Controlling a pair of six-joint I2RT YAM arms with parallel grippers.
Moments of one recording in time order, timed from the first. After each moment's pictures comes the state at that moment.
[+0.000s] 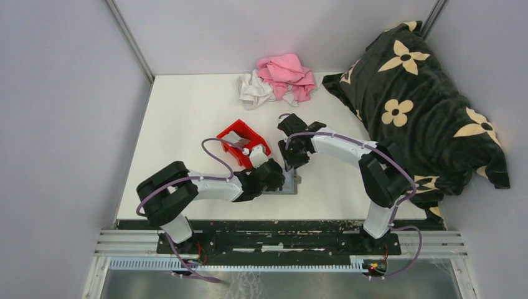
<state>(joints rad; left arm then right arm) -1.03 1.65 0.72 0.14 -0.42 -1.19 0.68 1.82 1.25 -0.67 -0.06 0.35</state>
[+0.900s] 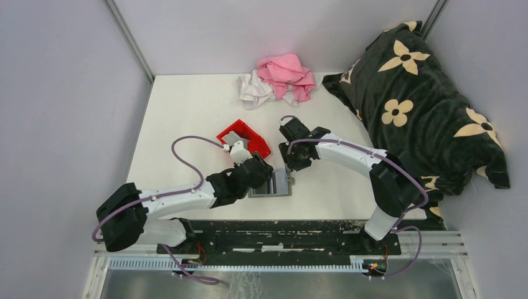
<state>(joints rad) -1.03 1.30 0.65 -0.04 -0.53 -1.15 0.73 1.71 1.19 -0.67 0.01 0.40</state>
